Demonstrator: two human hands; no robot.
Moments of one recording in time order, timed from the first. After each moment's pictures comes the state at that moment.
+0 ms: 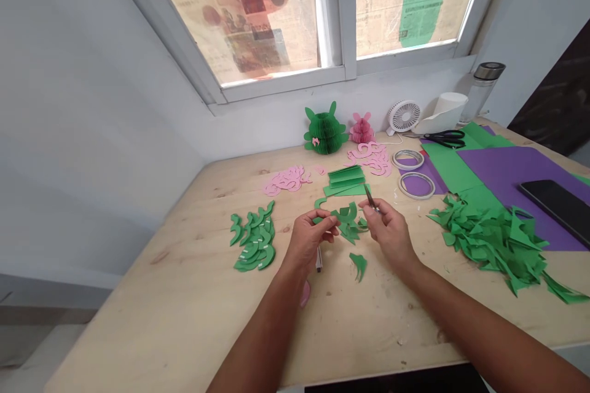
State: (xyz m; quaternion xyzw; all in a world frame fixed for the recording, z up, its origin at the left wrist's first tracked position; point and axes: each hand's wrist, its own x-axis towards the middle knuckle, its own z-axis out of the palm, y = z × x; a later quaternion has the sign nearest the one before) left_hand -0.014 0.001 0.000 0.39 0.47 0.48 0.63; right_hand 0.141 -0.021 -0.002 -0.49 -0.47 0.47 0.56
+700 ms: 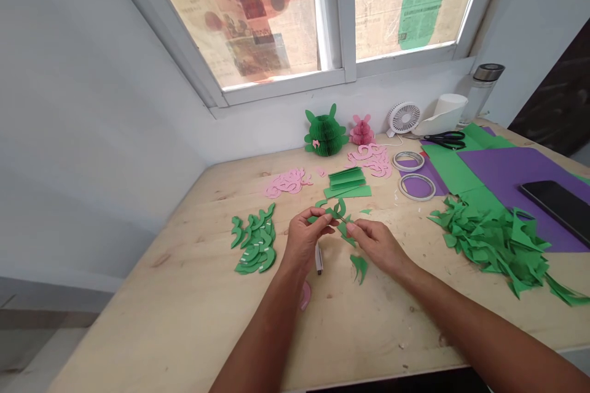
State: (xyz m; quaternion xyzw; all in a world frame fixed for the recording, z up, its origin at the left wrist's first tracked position) left_hand -0.018 0.003 -0.002 0.39 0.44 0.53 0.60; right_hand 0.141 -0.019 -0.015 -0.53 -0.63 0.43 0.37
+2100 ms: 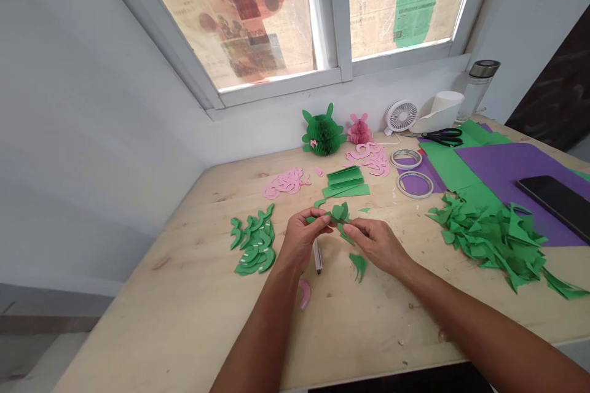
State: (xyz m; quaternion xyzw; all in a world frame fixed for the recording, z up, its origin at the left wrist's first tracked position) left_hand -0.024 0.005 0.000 0.42 0.43 0.50 0.62; right_hand 0.143 -0.020 -0.008 -0.52 -0.68 0.37 0.35
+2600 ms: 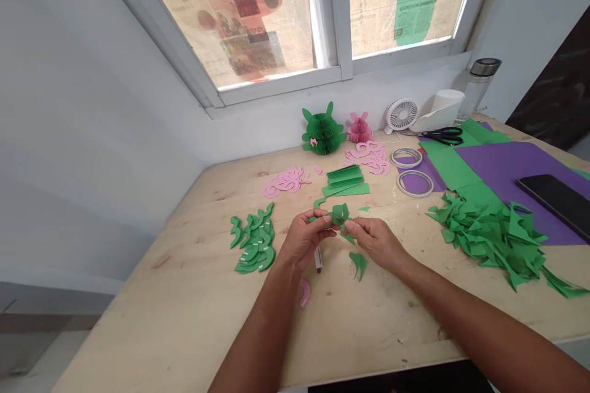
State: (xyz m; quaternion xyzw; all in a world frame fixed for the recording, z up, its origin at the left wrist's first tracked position) left_hand -0.024 0.007 -0.003 0.36 0.43 0.47 0.69; right_hand 0.143 -0.018 -0.012 -0.52 -0.65 0.42 0.37
